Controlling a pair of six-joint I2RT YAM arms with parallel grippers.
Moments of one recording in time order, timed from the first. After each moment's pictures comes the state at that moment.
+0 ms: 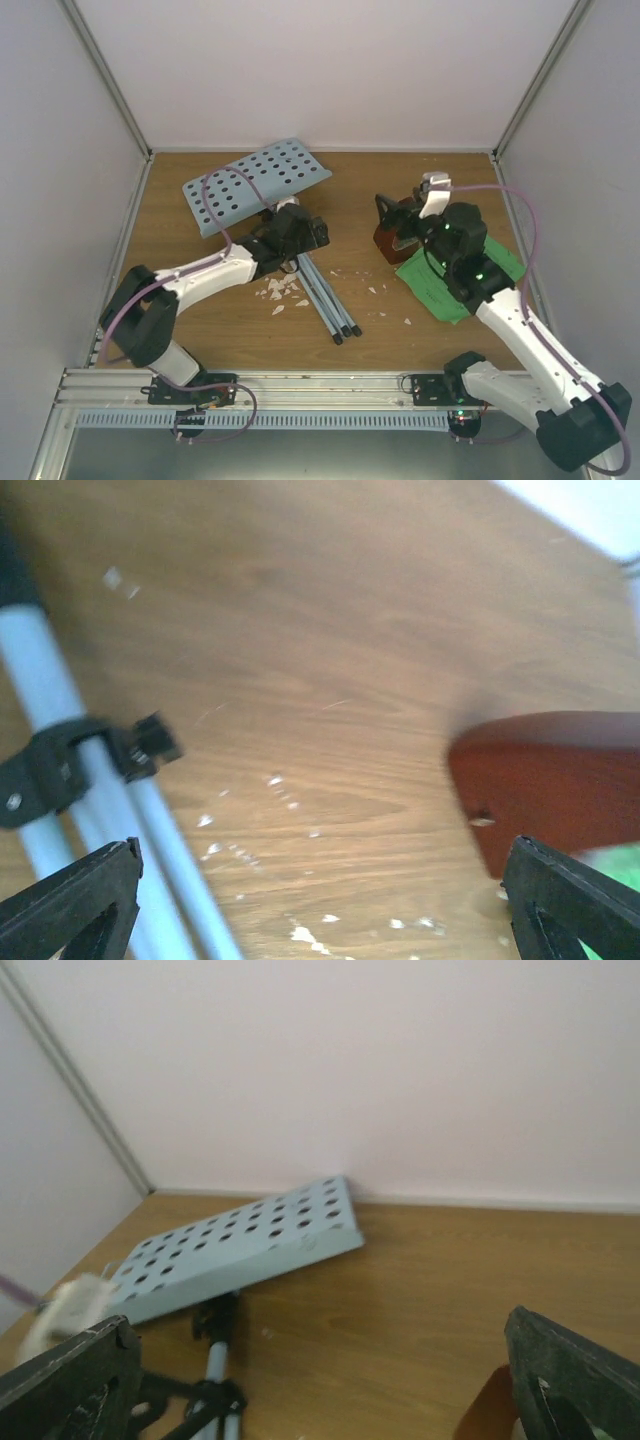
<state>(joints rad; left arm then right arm) -0.70 1.60 1.01 -0.19 -0.20 -0.90 0.47 0.94 0.81 -0.04 0.00 0.27</state>
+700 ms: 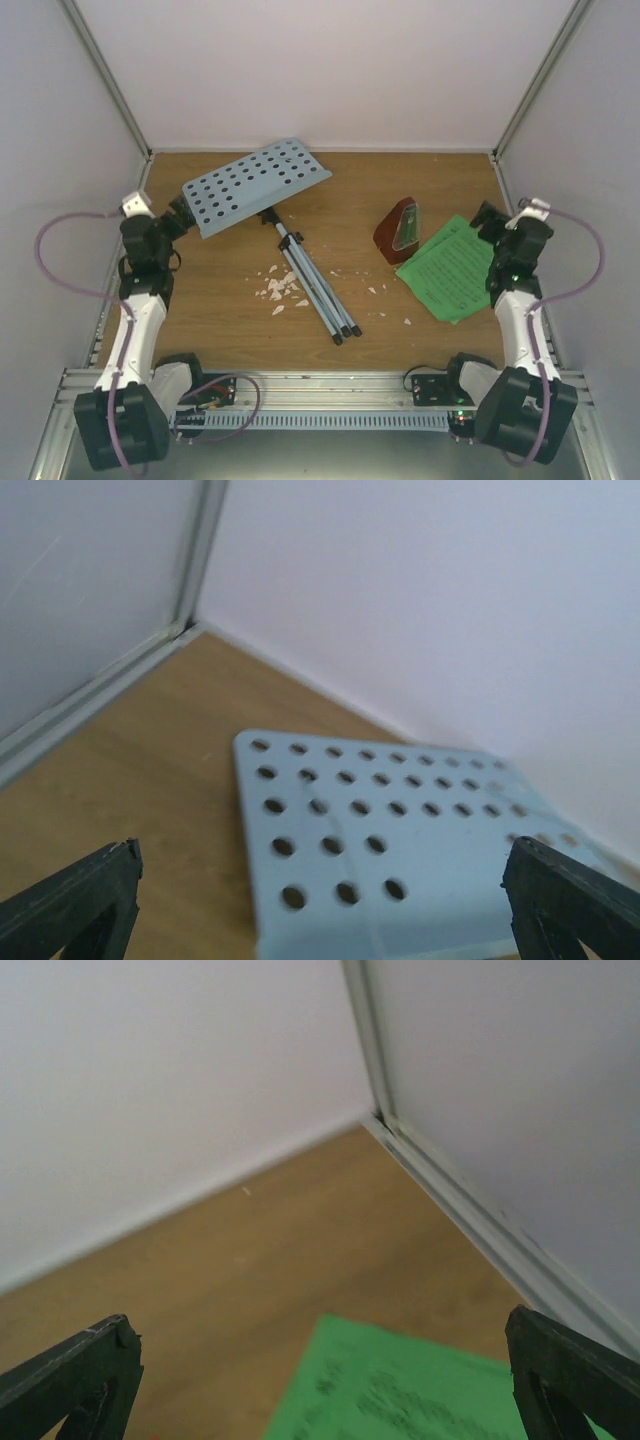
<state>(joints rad) 0.18 0.98 0.69 0.02 0.01 -0.44 -0.31 1.01 0.68 0.06 -0.08 0.28</state>
